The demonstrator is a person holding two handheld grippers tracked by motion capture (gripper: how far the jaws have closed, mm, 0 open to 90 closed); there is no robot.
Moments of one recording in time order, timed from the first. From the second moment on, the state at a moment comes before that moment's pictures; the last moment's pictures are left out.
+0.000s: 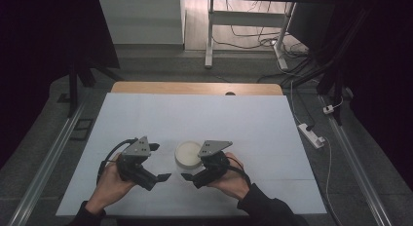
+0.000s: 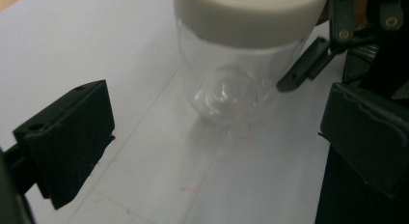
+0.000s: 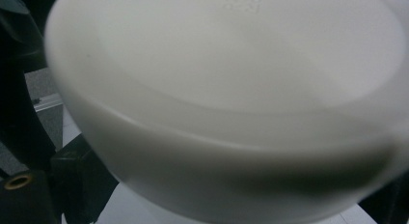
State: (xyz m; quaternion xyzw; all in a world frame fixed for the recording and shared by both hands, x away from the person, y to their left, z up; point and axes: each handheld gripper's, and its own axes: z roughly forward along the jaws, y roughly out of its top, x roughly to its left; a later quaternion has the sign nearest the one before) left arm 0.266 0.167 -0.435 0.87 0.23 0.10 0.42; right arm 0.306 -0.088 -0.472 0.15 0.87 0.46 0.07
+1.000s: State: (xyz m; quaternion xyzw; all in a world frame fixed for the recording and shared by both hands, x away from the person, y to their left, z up) left arm 0.303 0.121 -0.432 0.89 0.10 0.01 0.45; right arm 0.299 -0.083 -0.472 0.12 0.88 0.46 0.06
